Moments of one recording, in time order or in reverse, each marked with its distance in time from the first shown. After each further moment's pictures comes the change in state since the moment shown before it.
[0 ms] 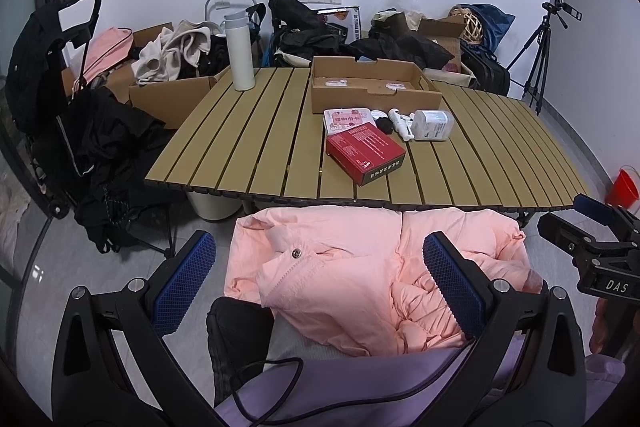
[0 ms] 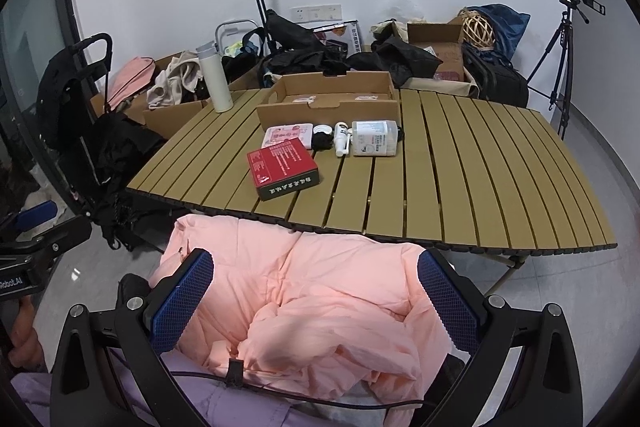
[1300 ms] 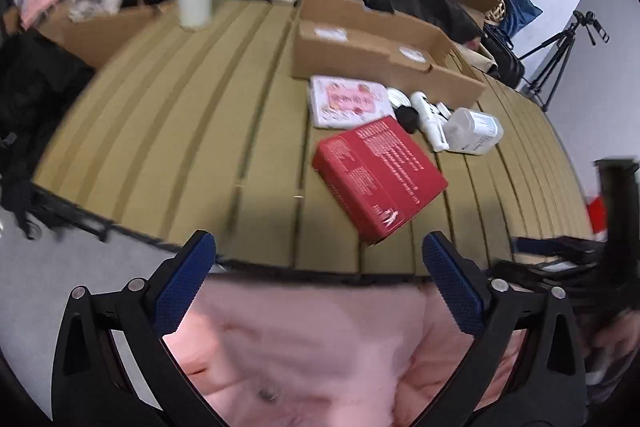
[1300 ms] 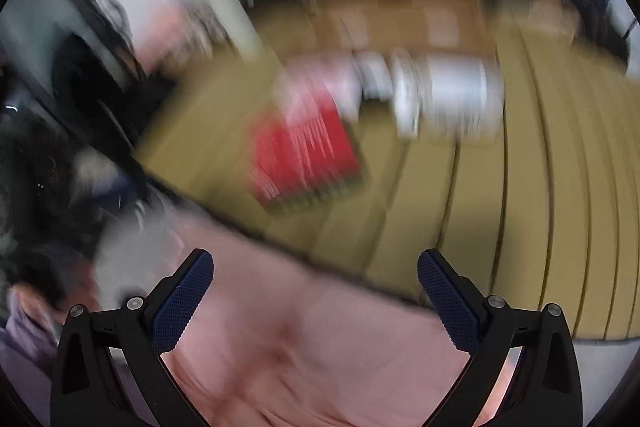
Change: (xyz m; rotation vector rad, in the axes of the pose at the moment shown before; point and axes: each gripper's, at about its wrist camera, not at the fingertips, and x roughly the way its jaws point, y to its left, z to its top) left arm 0.225 0.021 0.071 -0.124 0.247 -0.195; right arm 0.243 -0.040 0.062 -0.001 0.499 0.150
